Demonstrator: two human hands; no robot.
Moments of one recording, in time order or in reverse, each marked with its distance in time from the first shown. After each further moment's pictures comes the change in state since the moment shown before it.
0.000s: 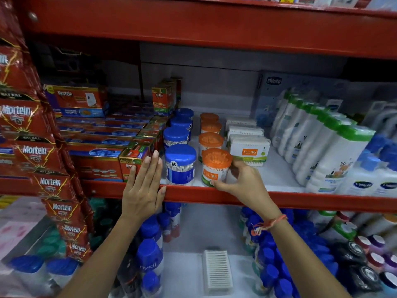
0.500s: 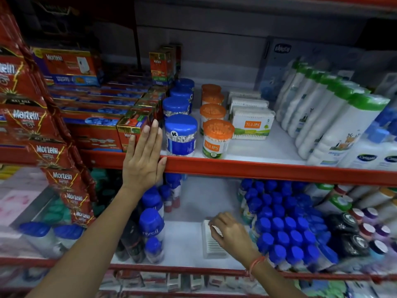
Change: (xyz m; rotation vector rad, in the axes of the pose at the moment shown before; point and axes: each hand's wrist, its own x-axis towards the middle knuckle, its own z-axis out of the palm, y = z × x) left_hand -0.009 0.008 -0.005 -0.001 0.009 -0.009; right_hand -0.140 0.143 0.111 -0.462 -0.106 -0.405
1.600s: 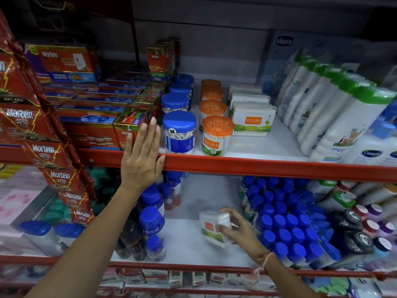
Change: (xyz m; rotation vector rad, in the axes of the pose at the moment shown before) left_hand -0.008 0.000 -0.001 0.041 -0.004 0.004; right_hand -0.019 0.013 -0.008 1.087 -0.224 0.770
